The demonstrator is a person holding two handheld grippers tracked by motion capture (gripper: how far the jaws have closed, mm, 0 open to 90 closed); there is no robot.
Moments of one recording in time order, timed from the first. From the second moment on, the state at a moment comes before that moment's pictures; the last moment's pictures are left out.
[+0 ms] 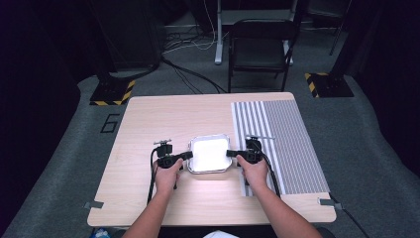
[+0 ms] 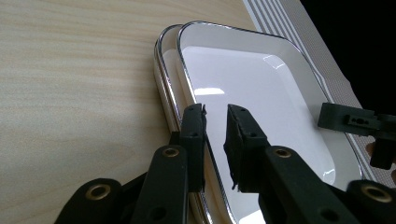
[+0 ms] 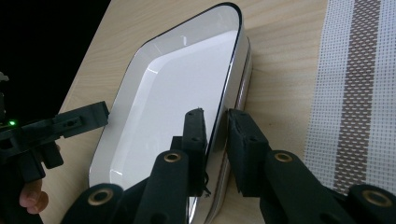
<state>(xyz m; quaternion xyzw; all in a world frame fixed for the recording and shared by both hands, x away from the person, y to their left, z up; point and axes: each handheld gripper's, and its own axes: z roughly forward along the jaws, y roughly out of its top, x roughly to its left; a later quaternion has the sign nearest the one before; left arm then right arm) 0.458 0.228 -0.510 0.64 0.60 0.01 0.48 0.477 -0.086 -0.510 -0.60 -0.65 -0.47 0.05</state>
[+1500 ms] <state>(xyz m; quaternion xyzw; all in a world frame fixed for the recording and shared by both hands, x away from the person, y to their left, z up) 0.461 0.224 -0.495 0.65 0.59 0.02 0.48 0.472 -0.091 -0.495 -0.60 -0.64 -0.48 0.06</state>
